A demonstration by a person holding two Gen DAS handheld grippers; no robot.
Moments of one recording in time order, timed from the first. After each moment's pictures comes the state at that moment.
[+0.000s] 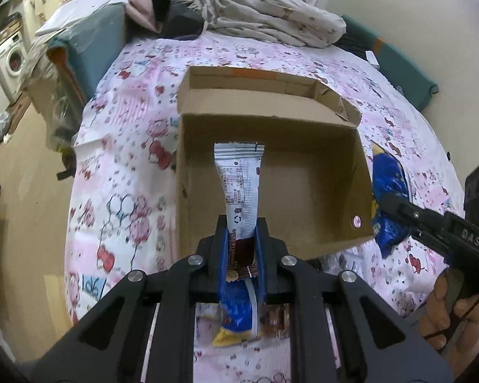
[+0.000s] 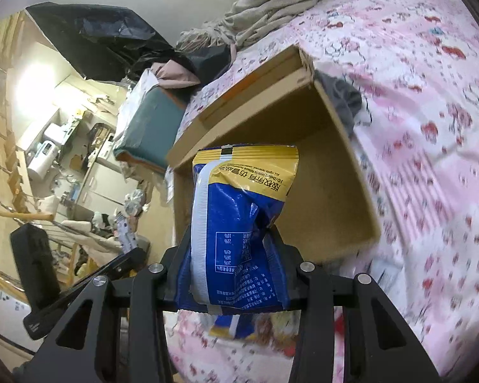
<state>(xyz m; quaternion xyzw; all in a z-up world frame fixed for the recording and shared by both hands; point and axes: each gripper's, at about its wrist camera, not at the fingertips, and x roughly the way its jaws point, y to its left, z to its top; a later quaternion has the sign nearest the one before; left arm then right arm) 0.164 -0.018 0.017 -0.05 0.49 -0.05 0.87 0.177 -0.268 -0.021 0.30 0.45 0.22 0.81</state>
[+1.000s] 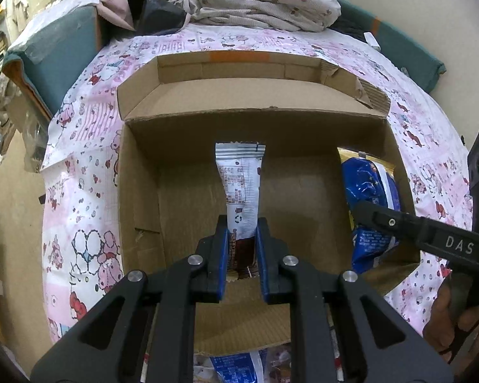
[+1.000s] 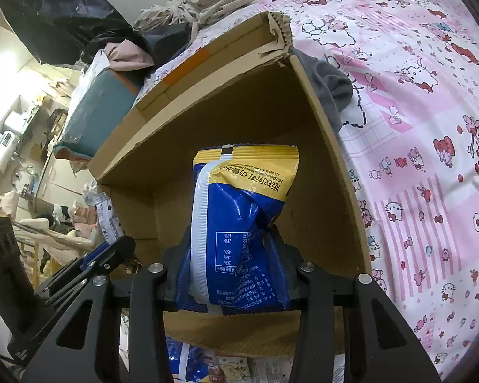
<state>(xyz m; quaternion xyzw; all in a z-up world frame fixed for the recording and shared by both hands) 0.229 -0.045 -0.047 -0.02 0.49 -0.06 0.87 0.246 -0.246 -0.076 0.25 0.51 0.17 0.80</state>
